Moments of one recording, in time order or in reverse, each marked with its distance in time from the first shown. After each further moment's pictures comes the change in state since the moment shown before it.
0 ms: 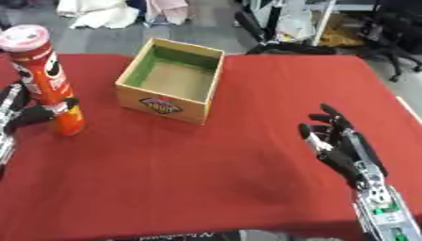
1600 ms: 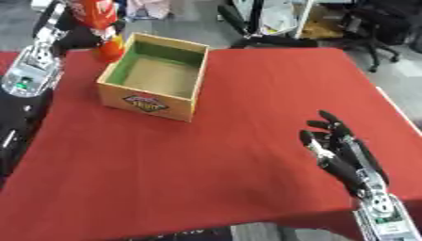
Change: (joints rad) left arm -0.396 -0.065 -0.069 0.143 0.050 0.004 0.013; right arm -0.021 0.032 0.052 0.006 -0.013 -0.003 0.056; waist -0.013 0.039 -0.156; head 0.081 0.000
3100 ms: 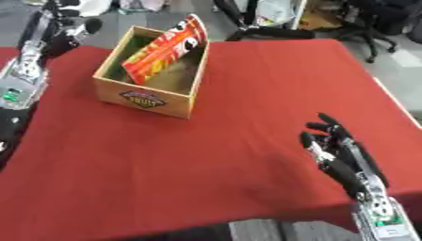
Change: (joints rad) left arm 0.256 0.136 0.014 -0.316 -0.016 -0.007 0.090; right arm 0.009 0.007 -0.017 0.006 -0.004 -0.009 -0.009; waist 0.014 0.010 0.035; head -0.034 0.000
